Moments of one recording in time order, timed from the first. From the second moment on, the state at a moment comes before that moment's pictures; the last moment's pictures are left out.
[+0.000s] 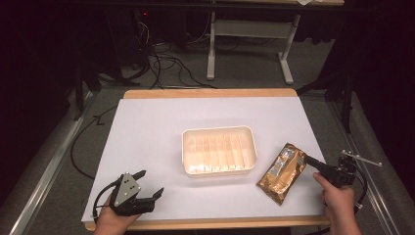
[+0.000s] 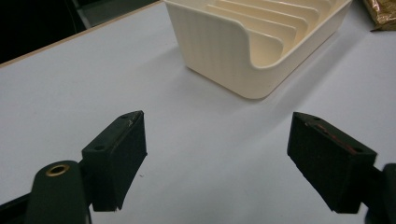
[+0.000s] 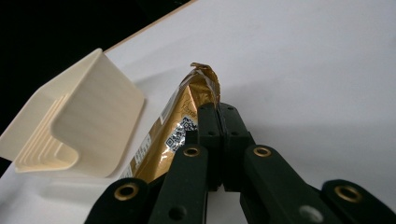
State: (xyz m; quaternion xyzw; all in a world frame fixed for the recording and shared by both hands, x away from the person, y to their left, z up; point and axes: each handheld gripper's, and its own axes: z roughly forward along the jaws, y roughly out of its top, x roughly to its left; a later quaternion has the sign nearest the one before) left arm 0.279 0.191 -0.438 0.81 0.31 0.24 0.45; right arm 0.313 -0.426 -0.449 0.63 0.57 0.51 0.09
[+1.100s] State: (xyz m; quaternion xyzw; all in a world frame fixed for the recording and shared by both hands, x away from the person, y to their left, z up) left arm 0.279 0.189 -0.437 0.81 0.30 0.24 0.44; right arm 0.281 -0.376 -0.380 0.52 0.60 0.59 0.15
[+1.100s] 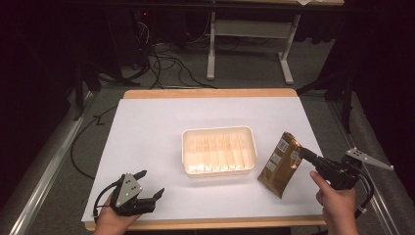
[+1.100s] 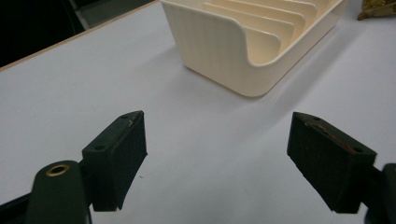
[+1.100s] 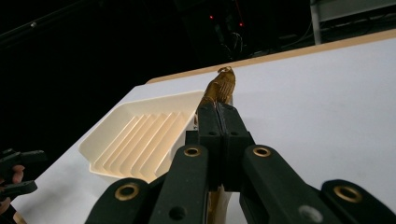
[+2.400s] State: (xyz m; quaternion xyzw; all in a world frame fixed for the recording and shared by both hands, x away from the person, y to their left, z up) left arm 0.279 0.192 -0.435 0.80 0.31 0.26 0.45; right arm 0.268 -0.354 -0.355 0.49 0.56 0.63 0.21
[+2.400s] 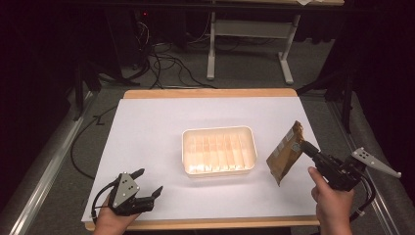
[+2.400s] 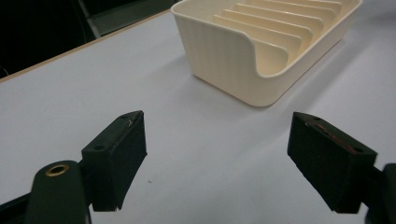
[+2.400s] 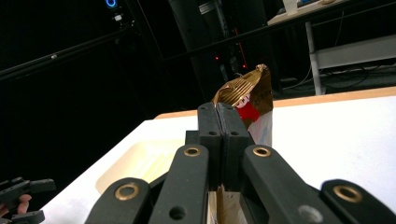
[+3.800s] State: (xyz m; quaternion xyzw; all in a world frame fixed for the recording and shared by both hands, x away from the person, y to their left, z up) left arm 0.277 0.197 -0.433 0.79 0.31 0.26 0.46; right arm 0.285 -0.291 -0.302 0.43 0.56 0.67 0.22
